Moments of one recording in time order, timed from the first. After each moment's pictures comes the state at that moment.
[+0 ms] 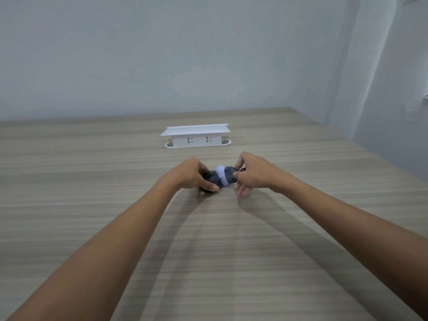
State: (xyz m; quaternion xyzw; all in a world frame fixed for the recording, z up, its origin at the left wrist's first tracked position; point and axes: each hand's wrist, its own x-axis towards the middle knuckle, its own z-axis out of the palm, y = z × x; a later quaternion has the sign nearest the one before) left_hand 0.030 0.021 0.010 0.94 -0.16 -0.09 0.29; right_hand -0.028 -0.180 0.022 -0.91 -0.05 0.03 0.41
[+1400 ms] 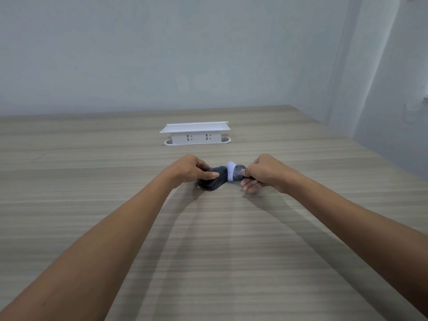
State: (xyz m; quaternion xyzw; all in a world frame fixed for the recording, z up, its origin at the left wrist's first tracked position) left_hand 0.048 0.024 0.000 0.89 -0.13 -0.11 0.42; right_hand -0.022 -0.197 0.017 -0.84 0.07 0.07 0.54
